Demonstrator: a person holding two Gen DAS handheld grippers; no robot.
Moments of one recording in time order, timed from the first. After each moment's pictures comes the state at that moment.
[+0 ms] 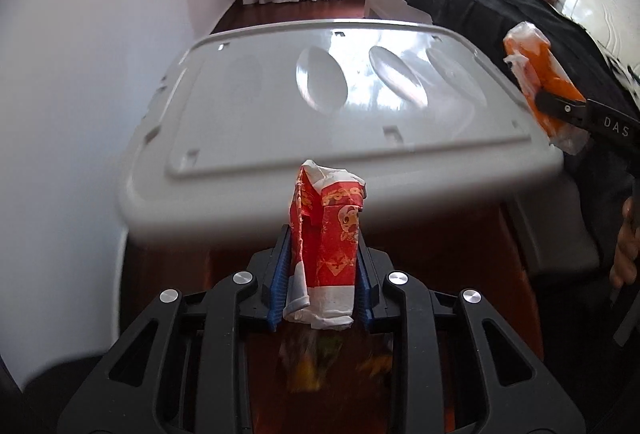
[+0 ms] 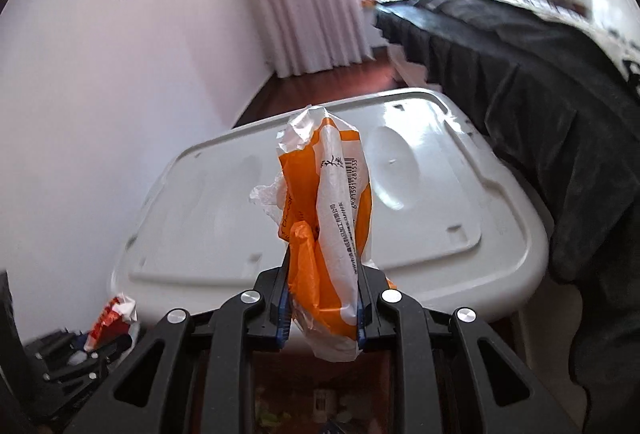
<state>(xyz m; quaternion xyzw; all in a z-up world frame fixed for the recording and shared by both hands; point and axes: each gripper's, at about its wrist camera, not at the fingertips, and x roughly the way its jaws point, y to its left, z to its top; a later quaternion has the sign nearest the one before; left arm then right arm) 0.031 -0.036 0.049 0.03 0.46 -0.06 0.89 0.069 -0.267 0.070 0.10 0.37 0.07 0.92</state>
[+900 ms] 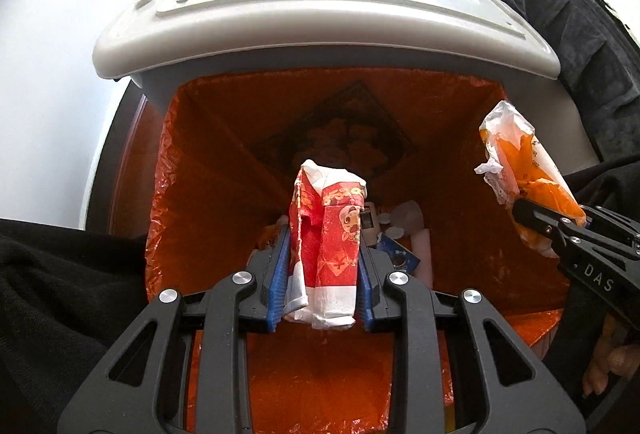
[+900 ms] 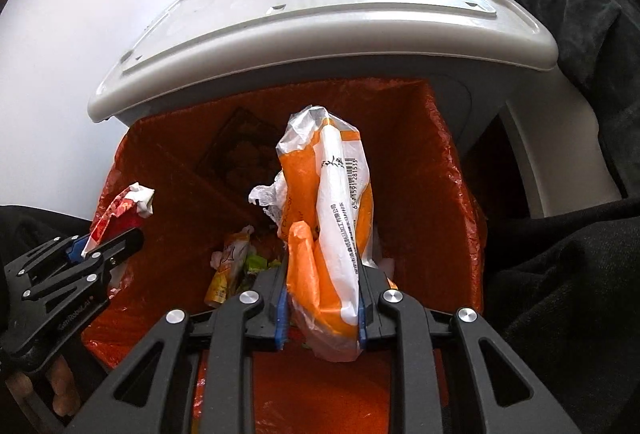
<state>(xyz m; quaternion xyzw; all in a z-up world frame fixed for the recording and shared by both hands) -0.042 -0.022 -0.040 0.00 0.53 -0.07 0.84 -0.051 -0.210 -0.049 0.05 0.53 0.05 0.84</state>
